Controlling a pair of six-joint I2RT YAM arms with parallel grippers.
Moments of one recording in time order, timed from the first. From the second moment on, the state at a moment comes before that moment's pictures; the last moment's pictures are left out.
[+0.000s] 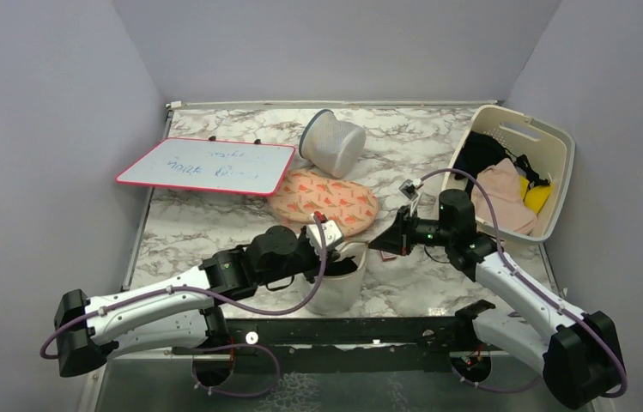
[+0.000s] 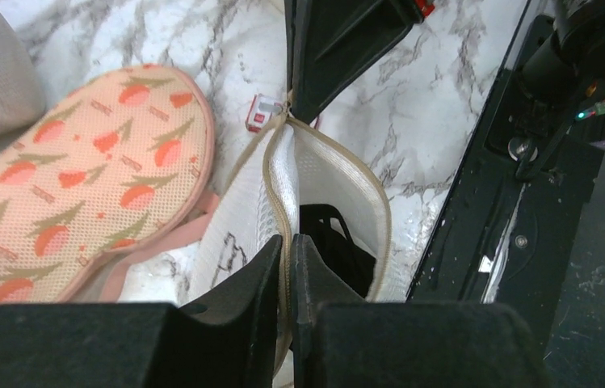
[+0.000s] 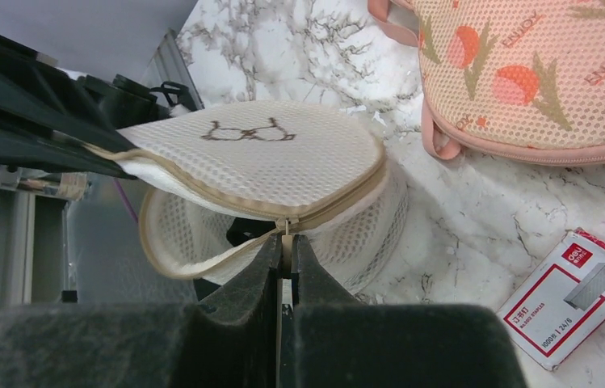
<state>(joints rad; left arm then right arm) -1.15 0.86 0.68 -0.17 -0.05 -0.04 0.39 0.98 0.48 0.04 -0.83 0.40</state>
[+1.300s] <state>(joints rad) -1.18 0.99 0.84 -0.30 -0.07 -0.01 0.52 1.00 0.50 0.07 -0.81 0.41</state>
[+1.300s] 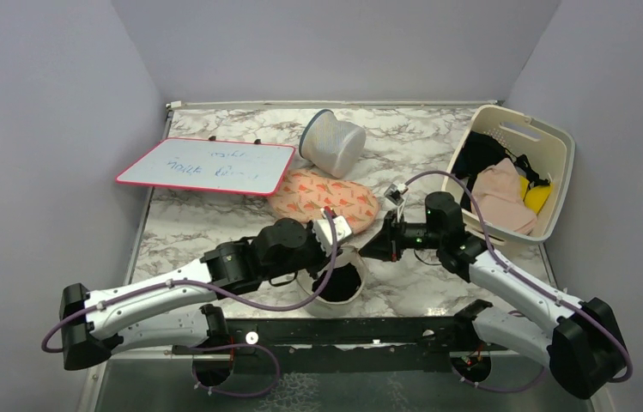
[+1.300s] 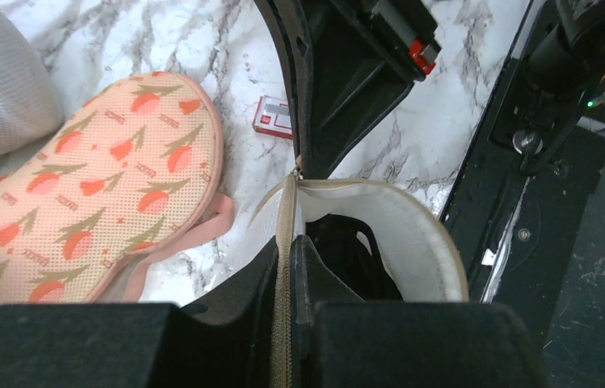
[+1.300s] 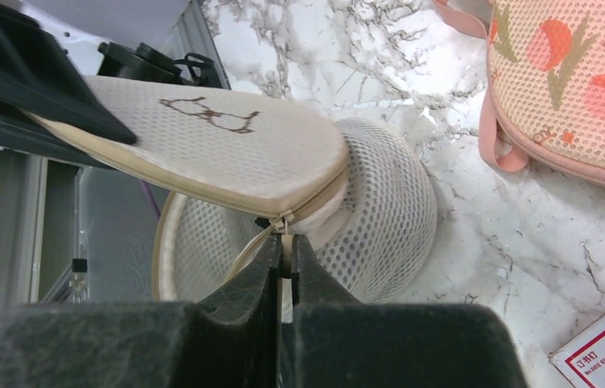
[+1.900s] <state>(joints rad) -1.18 1.00 0.82 -0.32 -0.16 -0.02 0.52 1.04 0.50 0.10 -0.81 0.39</state>
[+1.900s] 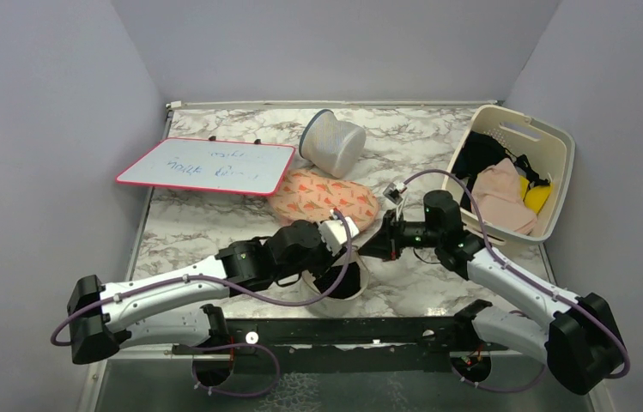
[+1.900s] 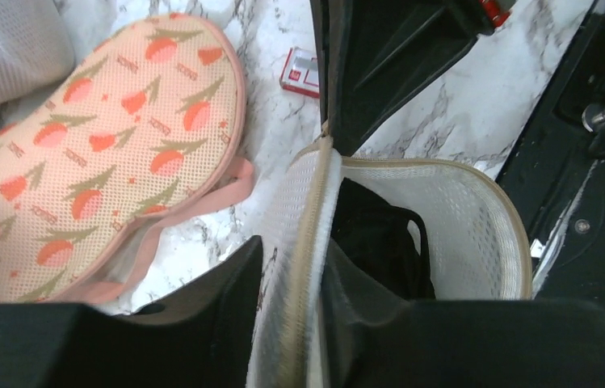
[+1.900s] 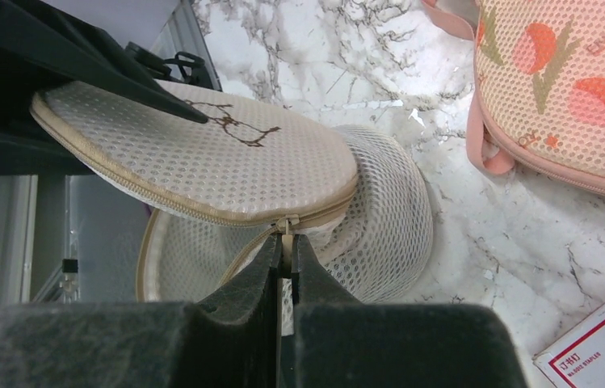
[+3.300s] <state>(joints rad) -1.22 0.97 0.94 -0.45 -0.15 0.10 0.54 1.14 0.62 0.08 -0.90 0.27</state>
